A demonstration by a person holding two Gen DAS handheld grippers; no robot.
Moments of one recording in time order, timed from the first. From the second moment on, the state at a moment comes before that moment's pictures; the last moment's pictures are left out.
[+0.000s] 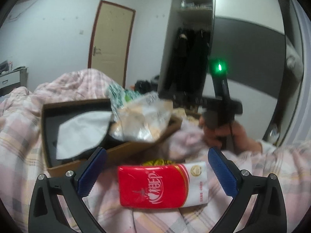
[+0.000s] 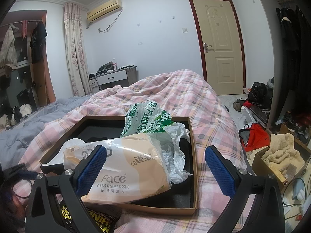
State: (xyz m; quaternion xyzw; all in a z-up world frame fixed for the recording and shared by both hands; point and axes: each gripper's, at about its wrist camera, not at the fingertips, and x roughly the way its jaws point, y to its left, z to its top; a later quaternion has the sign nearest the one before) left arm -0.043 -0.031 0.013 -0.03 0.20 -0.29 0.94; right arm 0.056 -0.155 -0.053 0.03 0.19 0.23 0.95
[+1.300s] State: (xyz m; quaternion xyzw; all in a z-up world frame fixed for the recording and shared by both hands) left arm -0.047 0.054 0.004 -0.18 0.08 0.13 0.97; right arm 0.055 -0.155 -0.055 0.03 0.19 0.23 0.95
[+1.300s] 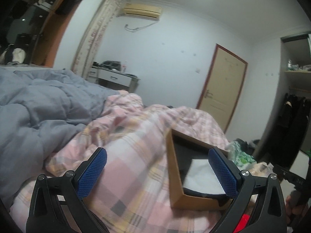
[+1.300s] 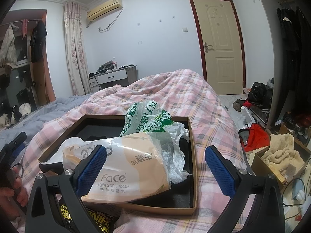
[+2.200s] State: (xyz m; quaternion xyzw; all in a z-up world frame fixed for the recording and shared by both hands) left arm -0.043 0.034 0.009 -0.13 0.09 0.10 0.98; right arm 0.056 -0.159 -0.058 0.03 0.19 0.23 0.95
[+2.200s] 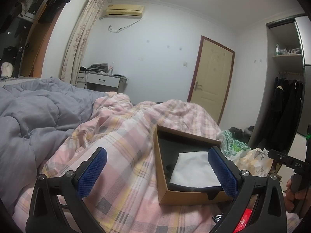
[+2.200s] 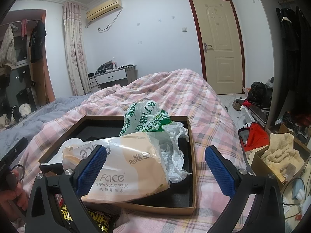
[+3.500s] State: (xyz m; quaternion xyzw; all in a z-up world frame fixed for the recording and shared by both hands) left arm -0.039 0.038 0.008 -0.13 0.11 0.11 0.98; right arm 0.057 -0.160 -0.054 0.04 0.19 0.23 0.95
